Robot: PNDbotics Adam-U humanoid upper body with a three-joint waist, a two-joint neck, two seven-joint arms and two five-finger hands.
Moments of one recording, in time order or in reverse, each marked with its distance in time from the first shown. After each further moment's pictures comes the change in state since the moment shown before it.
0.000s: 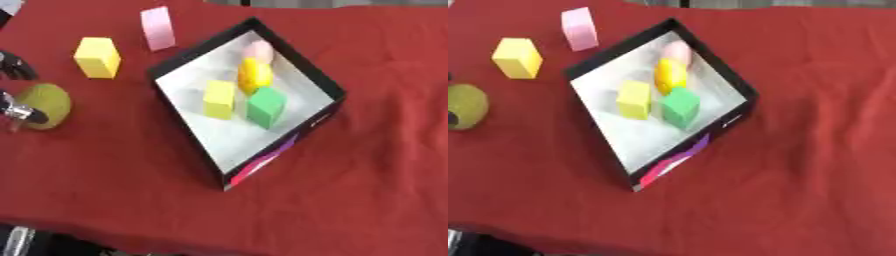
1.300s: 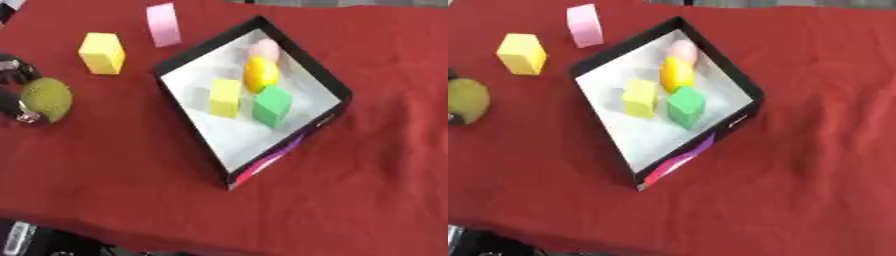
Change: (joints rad) left arm -0.023 -0.063 0.029 0.124 -0.132 0.002 0.068; right arm 0.008 0.038 0.006 0.000 0.050 0.021 0.030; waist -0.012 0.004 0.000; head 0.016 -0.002
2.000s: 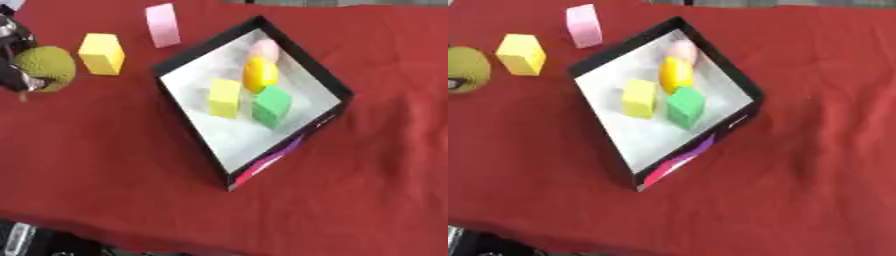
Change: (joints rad) left arm -0.031 0.005 0.031 -0.282 0.037 -0.014 0.167; right arm 0.001 0.003 0.000 0.000 0.001 -0.002 -0.001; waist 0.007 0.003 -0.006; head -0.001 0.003
